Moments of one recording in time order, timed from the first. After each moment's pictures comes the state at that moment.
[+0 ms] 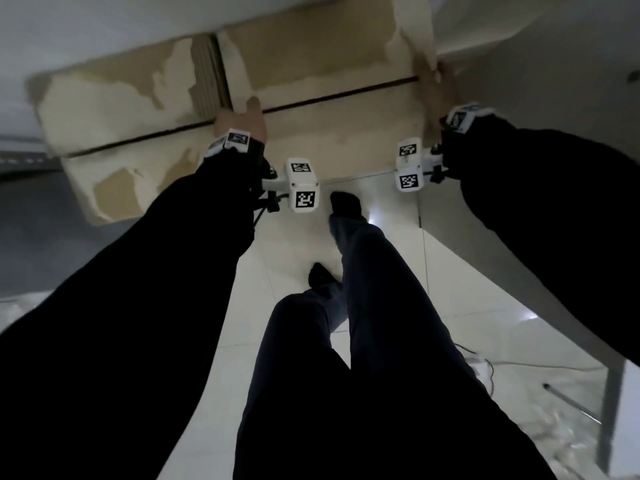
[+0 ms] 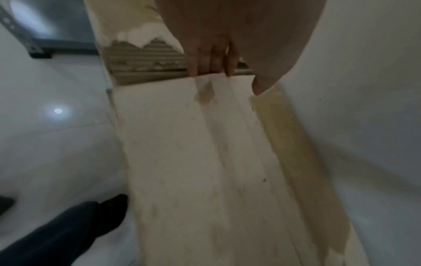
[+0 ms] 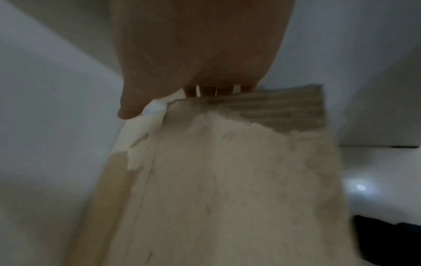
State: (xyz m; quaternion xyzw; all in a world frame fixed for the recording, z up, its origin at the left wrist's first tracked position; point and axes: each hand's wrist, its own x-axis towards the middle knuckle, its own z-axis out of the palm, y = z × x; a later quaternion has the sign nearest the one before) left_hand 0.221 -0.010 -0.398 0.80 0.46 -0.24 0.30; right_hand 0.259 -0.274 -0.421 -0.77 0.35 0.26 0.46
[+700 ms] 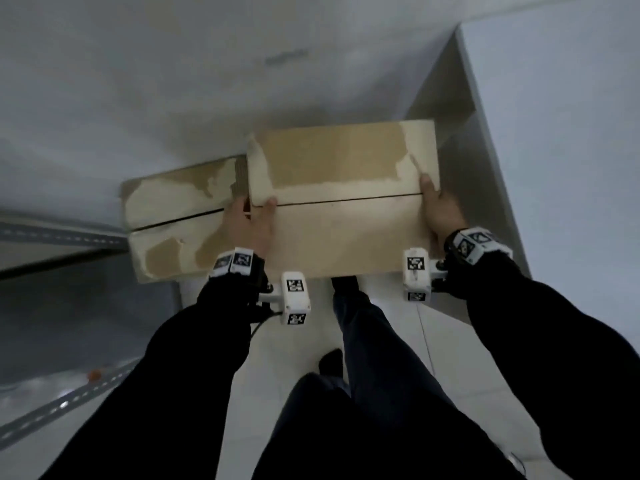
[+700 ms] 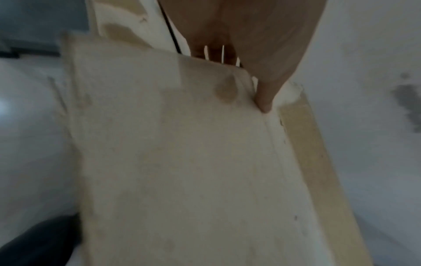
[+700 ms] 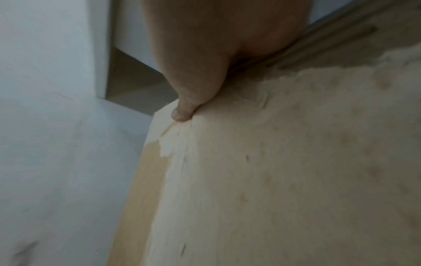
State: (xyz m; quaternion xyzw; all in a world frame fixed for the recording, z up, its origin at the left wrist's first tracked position) left_hand 0.143 -0.012 -0.282 0.84 0.30 -0.08 0.44; right_hand 0.168 -0.309 -0.302 -0.79 0.34 0.20 0.47
